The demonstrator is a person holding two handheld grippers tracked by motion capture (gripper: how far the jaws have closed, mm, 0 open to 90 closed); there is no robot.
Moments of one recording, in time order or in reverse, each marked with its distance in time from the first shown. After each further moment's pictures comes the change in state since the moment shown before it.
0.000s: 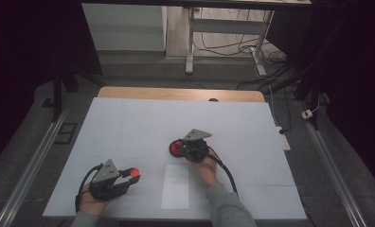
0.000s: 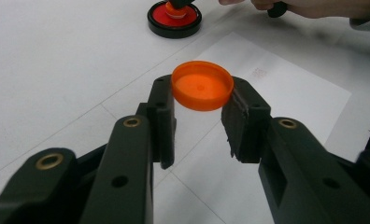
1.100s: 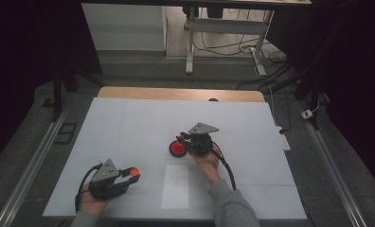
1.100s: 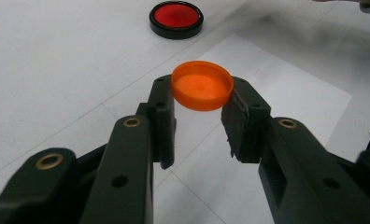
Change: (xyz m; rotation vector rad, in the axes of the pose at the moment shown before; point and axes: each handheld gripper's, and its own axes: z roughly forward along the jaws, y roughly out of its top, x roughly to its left) left arm 0.002 0.000 -0.001 -0.004 0.000 -0.010; right arm -0.010 0.019 -0.018 -0.076 0.001 0.054
